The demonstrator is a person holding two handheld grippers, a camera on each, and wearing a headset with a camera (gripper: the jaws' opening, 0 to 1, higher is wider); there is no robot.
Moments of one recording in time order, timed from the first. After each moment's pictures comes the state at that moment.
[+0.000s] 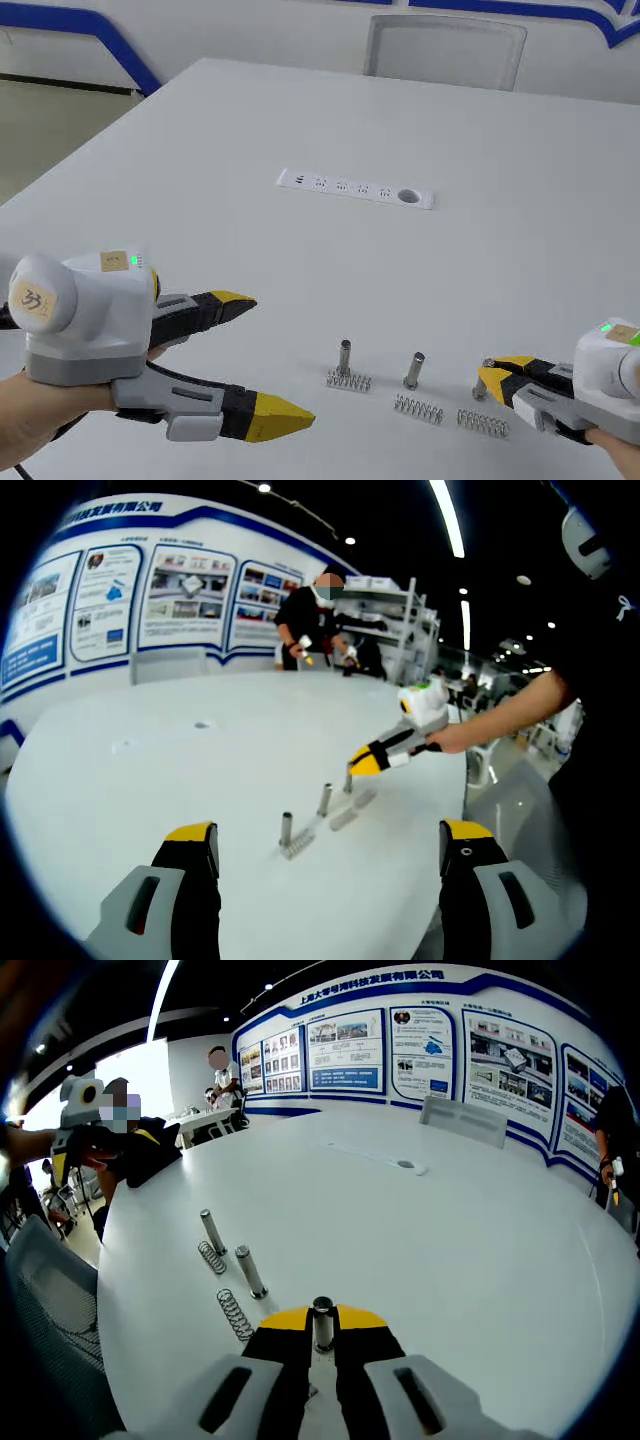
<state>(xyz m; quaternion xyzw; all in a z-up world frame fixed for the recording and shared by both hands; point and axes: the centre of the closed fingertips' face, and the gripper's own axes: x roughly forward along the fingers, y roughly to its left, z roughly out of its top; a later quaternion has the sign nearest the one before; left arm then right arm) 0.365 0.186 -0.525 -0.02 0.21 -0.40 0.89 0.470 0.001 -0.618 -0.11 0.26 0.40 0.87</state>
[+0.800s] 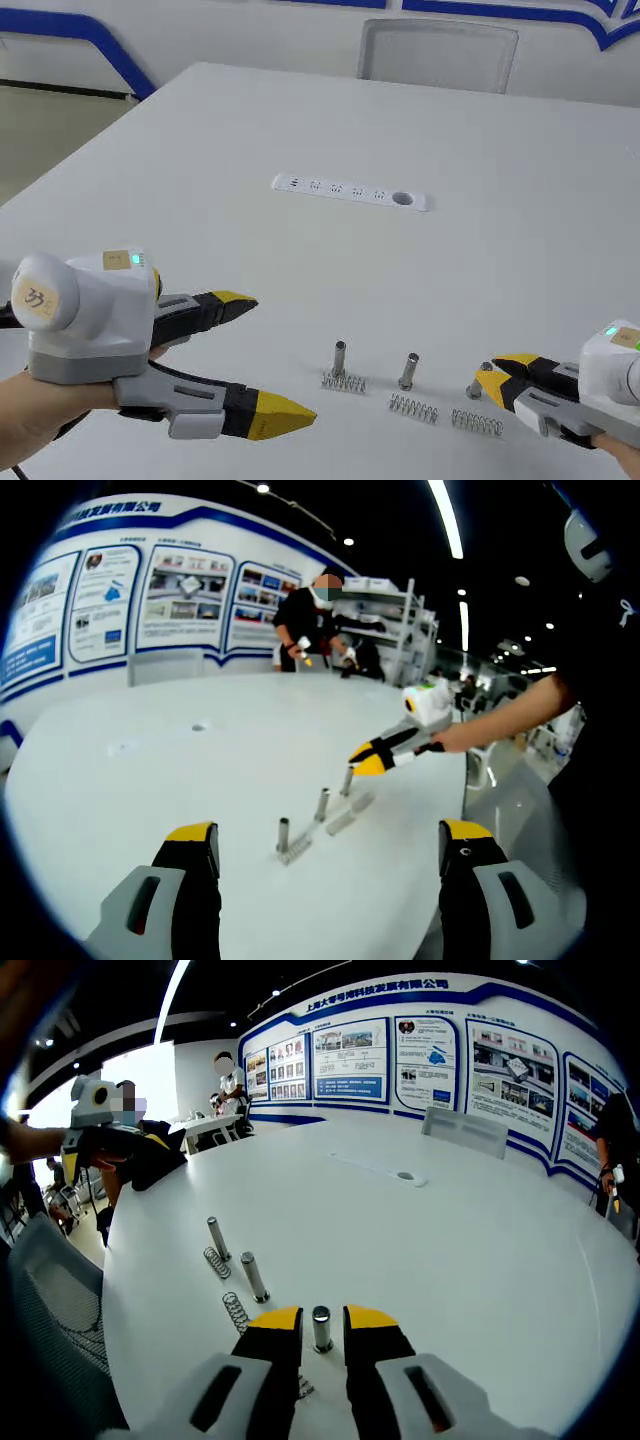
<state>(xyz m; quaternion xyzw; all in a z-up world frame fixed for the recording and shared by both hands) 0.368 0.181 -0.523 -0.02 0.21 -0.41 0.89 0.470 -0.004 -0.601 -0.10 0.24 0.41 0.87</state>
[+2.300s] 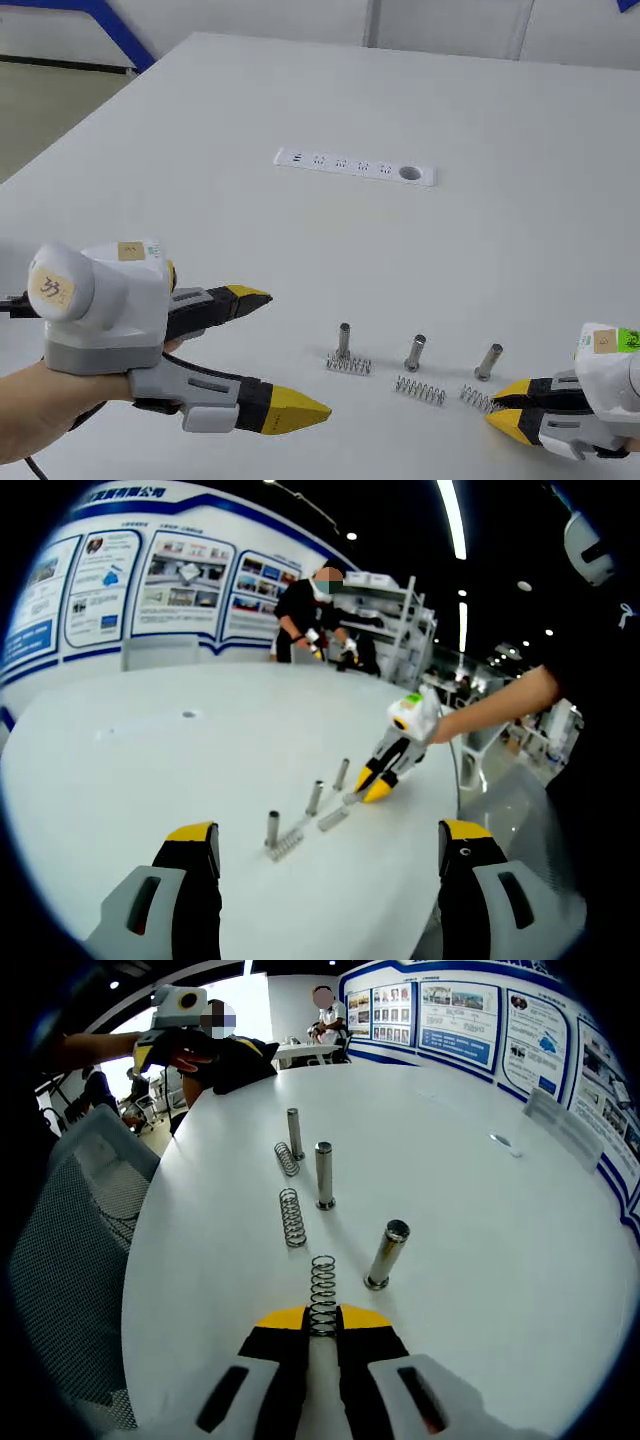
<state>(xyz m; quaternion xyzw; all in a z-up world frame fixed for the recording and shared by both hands) 0.371 0.169 -0.536 -0.04 0.23 -0.42 0.88 0.424 -0.009 -0.666 -0.24 0.32 0.57 0.72</state>
